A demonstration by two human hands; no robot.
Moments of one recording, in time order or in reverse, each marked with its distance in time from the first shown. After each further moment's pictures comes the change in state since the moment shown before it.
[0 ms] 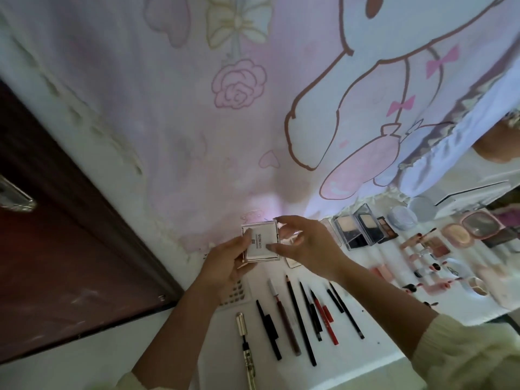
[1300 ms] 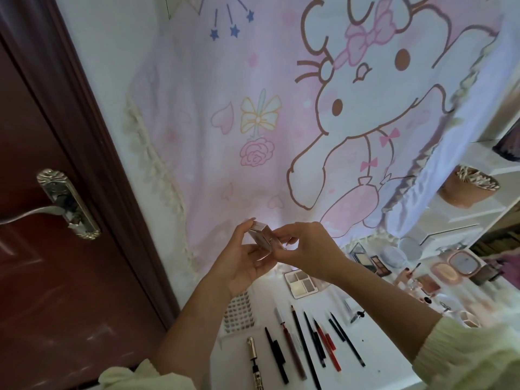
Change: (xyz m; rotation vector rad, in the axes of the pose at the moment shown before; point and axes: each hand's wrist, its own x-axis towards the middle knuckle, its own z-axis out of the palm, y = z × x) left_hand -0.092 0.079 0.031 -0.240 -0.223 -0.026; right_hand -0.051 -0.119 -0.033 -0.243 0.083 -0.372
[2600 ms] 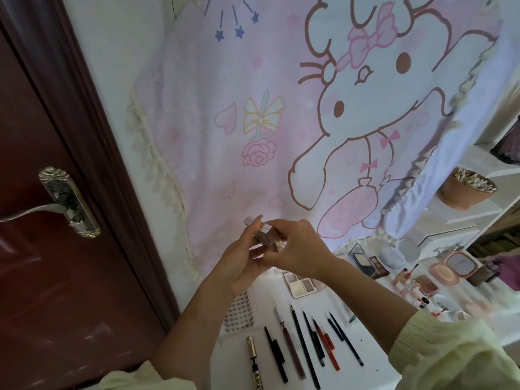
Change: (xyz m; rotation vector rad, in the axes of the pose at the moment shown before) left_hand 0.006 -0.005 -0.002 0.158 -0.090 0.205; right_hand 0.012 -0.006 0.019 -0.033 0.040 -0.107
